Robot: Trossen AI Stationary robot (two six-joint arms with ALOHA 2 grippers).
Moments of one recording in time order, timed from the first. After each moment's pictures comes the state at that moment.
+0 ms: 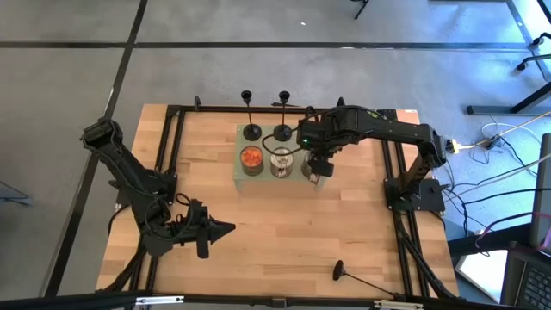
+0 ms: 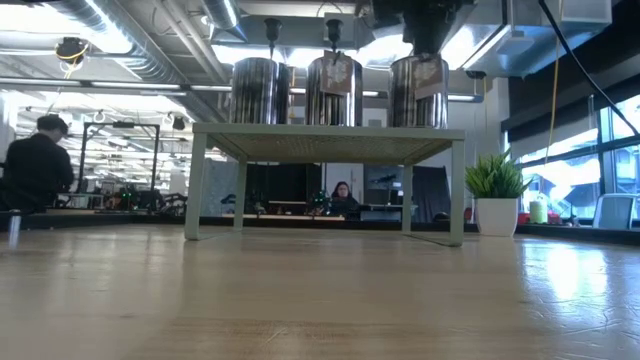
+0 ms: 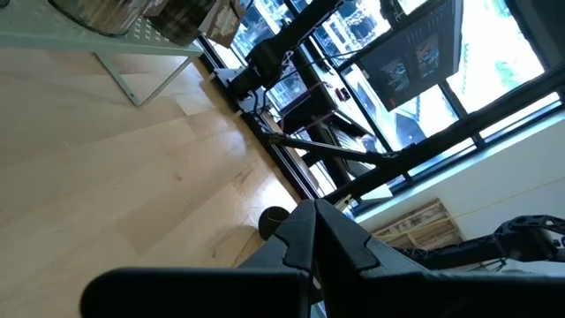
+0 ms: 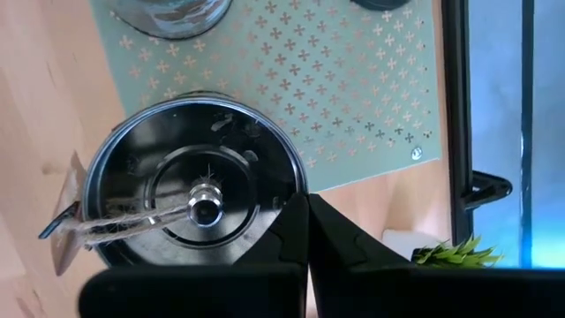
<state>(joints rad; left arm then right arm) -0.91 1.25 0.75 0.22 -1.08 -1.21 -0.08 1.76 1.87 -1.53 0.25 0.06</state>
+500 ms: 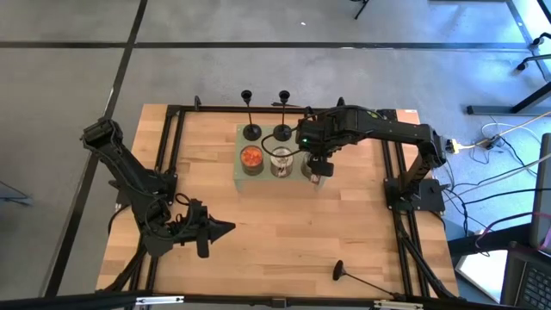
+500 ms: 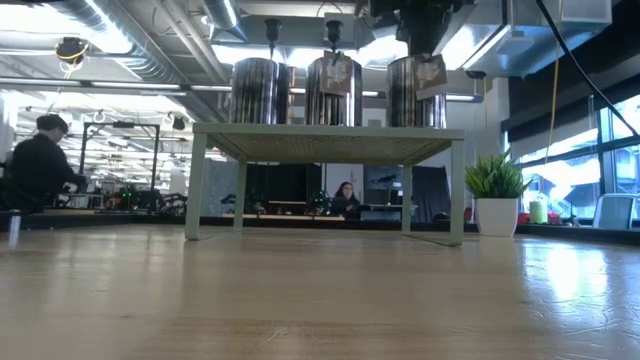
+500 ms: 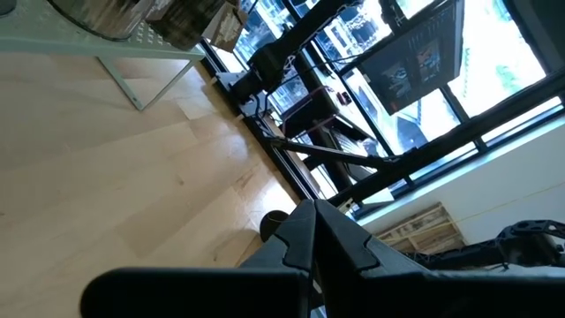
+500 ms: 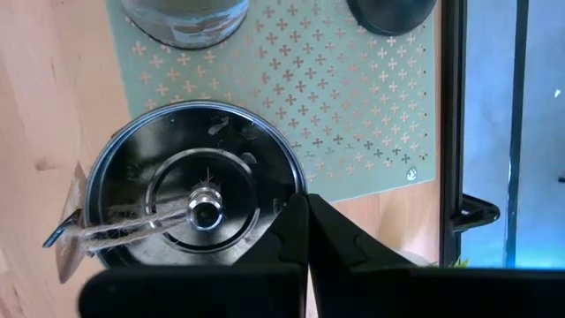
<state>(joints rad) -0.91 1.25 0.75 0.22 -1.09 -1.21 -0.08 1.76 1.87 -1.49 0.26 -0.02</state>
